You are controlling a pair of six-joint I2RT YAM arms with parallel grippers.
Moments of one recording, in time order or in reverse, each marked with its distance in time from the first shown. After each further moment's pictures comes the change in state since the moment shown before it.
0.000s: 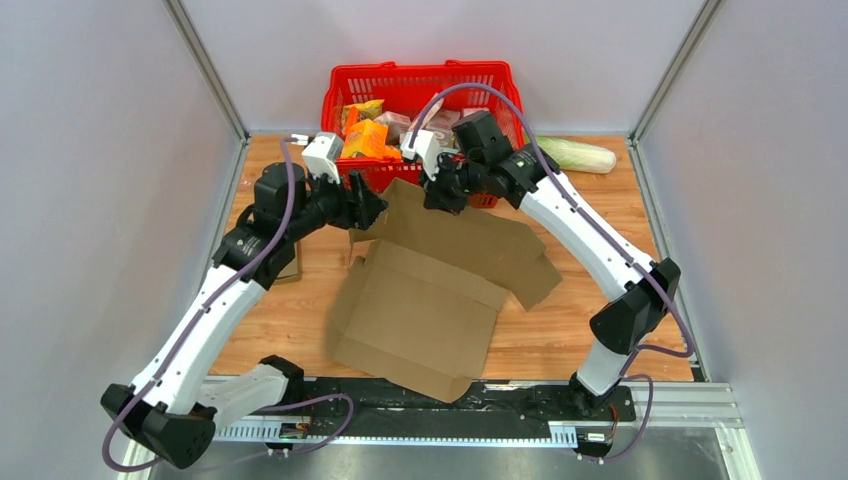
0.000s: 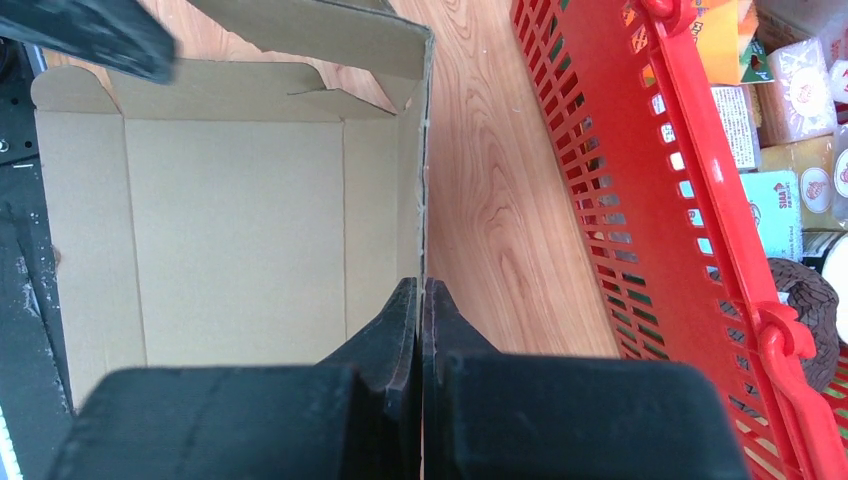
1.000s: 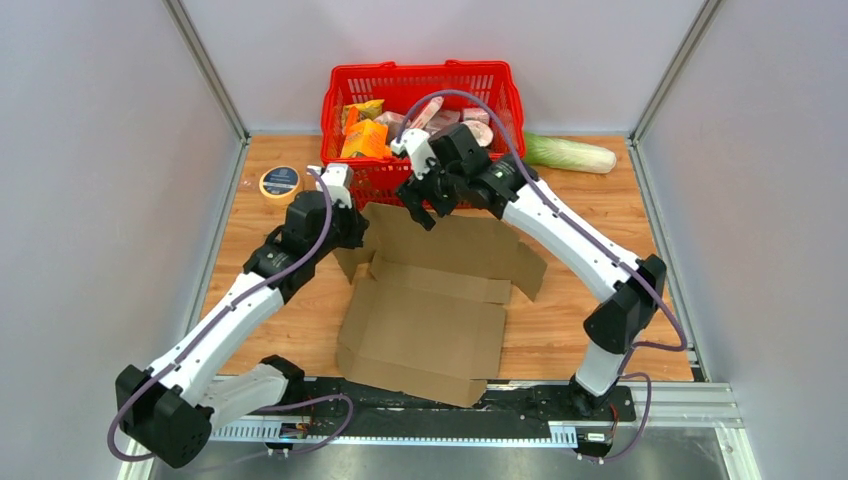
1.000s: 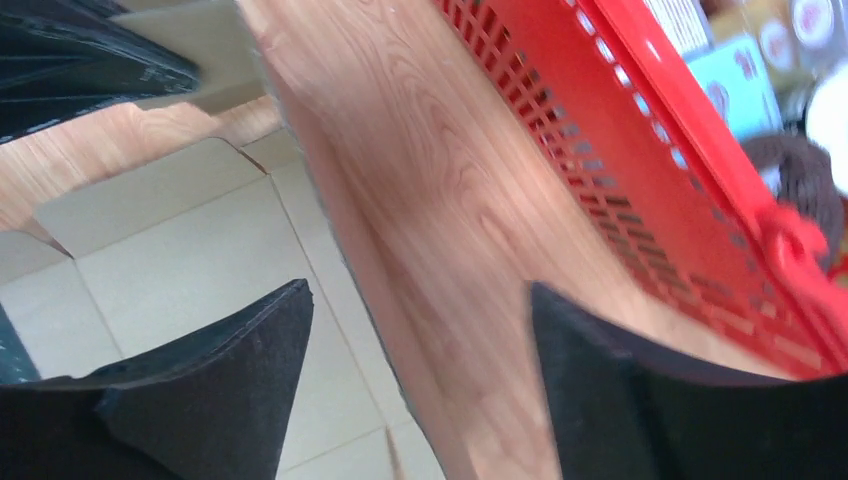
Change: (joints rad) left arm -0.043 0.050 -0.246 0.119 -0.258 0.052; right arm 0.086 0.057 0.010 0.053 0.288 0.179
